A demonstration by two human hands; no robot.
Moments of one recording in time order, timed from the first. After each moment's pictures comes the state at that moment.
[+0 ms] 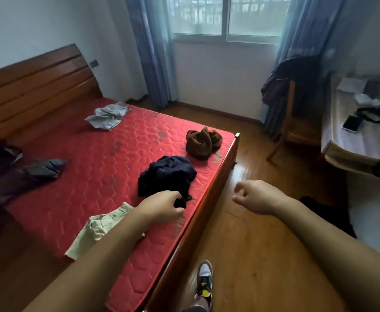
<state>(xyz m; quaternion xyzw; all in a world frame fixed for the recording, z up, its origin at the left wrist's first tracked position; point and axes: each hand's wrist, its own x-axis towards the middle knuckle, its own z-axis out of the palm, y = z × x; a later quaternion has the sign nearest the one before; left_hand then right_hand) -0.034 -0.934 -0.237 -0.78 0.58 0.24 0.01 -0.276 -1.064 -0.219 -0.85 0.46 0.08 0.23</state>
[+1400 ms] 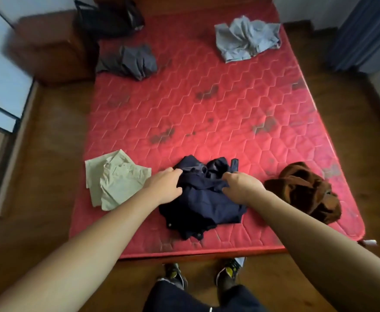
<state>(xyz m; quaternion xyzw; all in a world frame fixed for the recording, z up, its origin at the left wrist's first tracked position) 0.281 -1.262 -0.413 -0.94 0.12 0.31 -0.04 0.256 -1.511 -0.443 -0.94 -0.04 0.30 0.15</state>
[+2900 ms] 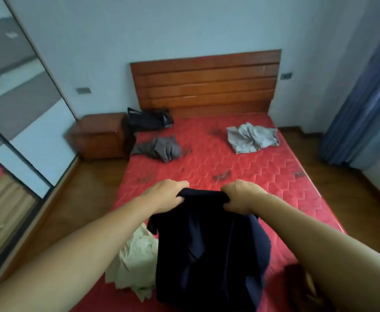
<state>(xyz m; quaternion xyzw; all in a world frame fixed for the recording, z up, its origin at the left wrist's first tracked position) 0.344 -1.185 -0.225 -0.97 0.19 0.13 -0.09 0.334 -1.434 -0.227 -0.97 -0.18 0.14 0.02</state>
